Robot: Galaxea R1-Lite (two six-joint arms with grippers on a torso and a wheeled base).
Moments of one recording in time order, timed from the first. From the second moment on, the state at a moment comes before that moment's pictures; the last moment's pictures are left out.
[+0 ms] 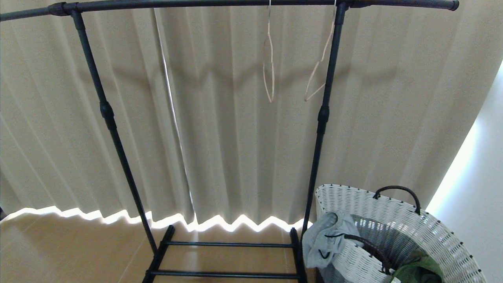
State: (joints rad) left arm -0.01 0.01 -0.02 0.11 0.07 0.25; right arm -0.01 0.26 -0.21 0.01 0.04 -0.23
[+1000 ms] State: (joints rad) left arm -0.01 0.01 -0.02 0.11 0.08 0.25; right arm -0.09 1.47 -0.25 -0.28 -0.25 -0.67
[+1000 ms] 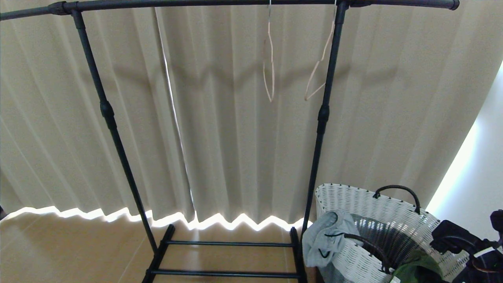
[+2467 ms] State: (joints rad) left arm -0.01 0.01 -0.02 0.11 0.08 0.25; right arm -0.16 1.78 -0.07 -1.02 -0.25 -0.75
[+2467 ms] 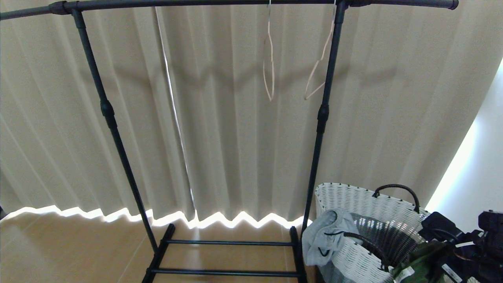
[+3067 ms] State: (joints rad) left arm -0.01 0.01 -0.02 0.11 0.06 0.25; right arm -0.17 1.32 -0.04 -1.00 -0.24 -0.67
